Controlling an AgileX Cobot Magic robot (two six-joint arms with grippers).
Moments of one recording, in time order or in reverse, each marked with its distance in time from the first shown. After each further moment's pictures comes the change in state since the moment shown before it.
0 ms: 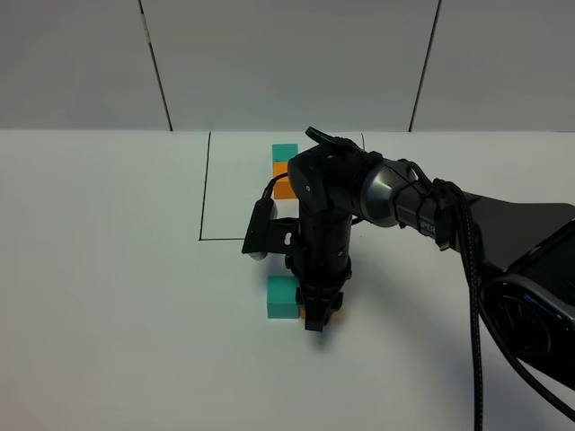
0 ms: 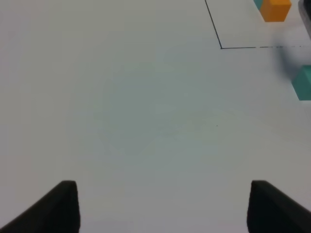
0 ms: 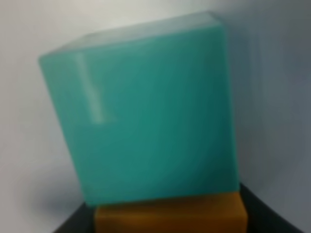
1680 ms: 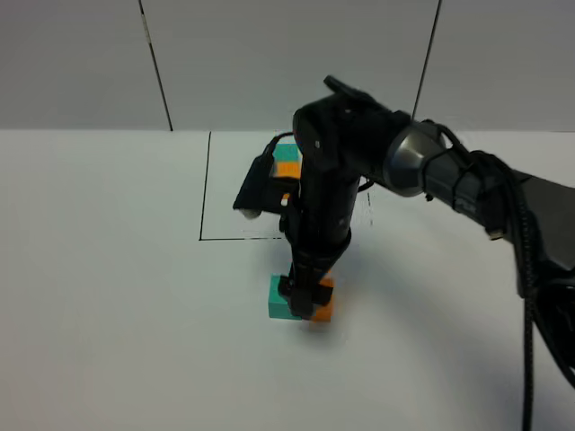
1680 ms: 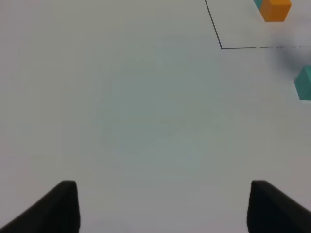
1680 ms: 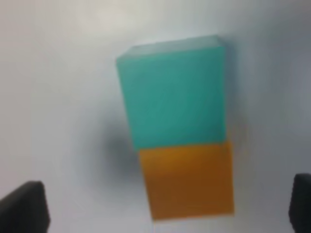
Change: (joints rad) left arm 0.000 0.000 0.000 0.000 0.000 0.001; right arm 0.004 -0.158 -0.019 0.053 0.086 0.107
